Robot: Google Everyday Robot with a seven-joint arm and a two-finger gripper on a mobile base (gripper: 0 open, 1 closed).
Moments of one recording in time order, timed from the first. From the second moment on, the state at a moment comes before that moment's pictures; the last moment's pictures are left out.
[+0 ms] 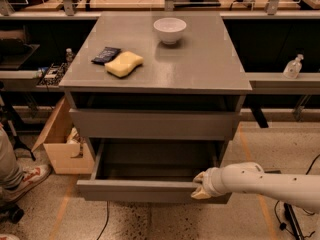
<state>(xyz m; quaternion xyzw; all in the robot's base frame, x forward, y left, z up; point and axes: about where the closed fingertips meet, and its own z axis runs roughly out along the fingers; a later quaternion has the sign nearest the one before) 0.548 -0.168 0.413 -0.60 0.76 0.04 0.26</state>
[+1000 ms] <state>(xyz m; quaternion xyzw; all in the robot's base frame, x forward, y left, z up) 0.520 -0.174 0.416 -0.57 0.78 0.03 0.26</state>
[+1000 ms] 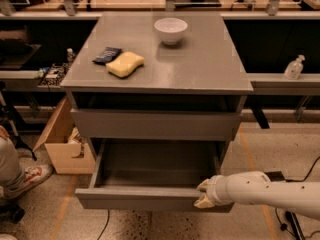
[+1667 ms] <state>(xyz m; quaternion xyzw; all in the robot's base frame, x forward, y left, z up) 0.508 -0.176 0.417 -0.56 0.78 0.03 0.27</state>
